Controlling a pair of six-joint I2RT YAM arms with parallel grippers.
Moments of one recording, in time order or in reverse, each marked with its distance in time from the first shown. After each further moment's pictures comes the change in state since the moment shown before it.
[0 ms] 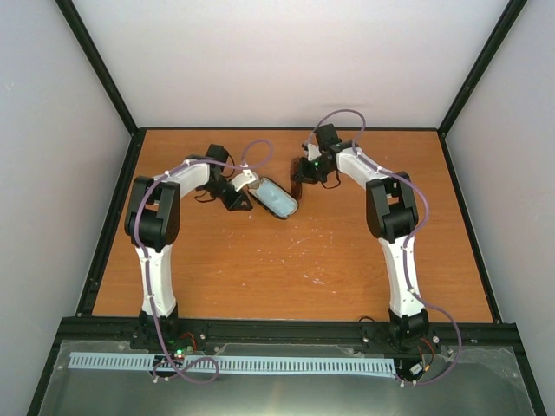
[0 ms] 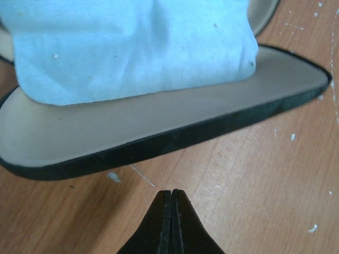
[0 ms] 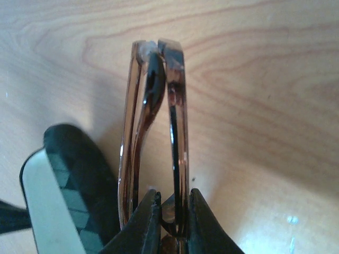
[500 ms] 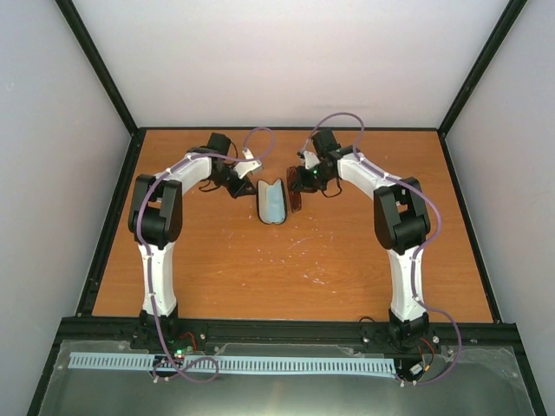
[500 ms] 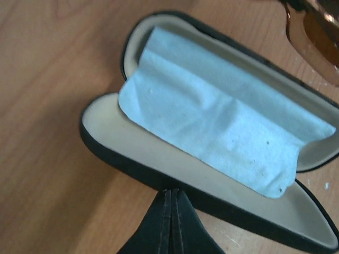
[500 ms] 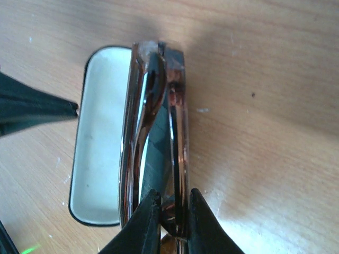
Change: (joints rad) left arm -0.006 0.039 0.106 0.080 -0.005 -0.022; right arm 0.053 -0.207 -0.219 -0.015 -0.007 -0.038
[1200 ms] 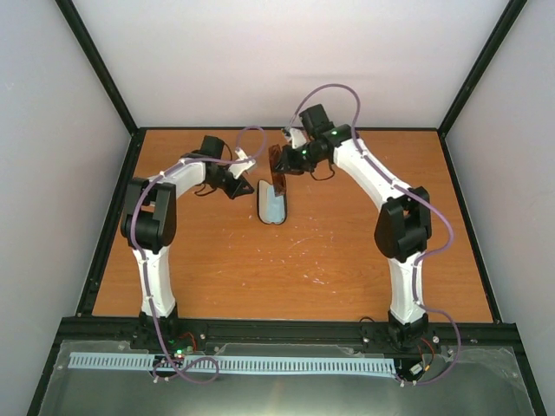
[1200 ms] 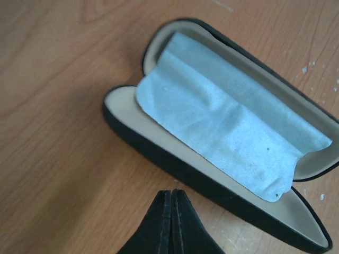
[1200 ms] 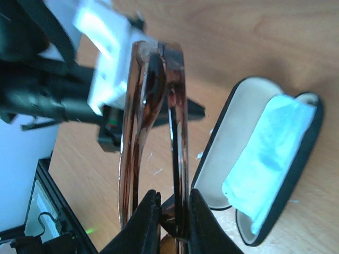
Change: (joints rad) left arm 0.024 -0.058 -0.102 0.136 0.014 -0.097; right arm 0.074 -0.097 0.254 -0.197 -0.033 0.054
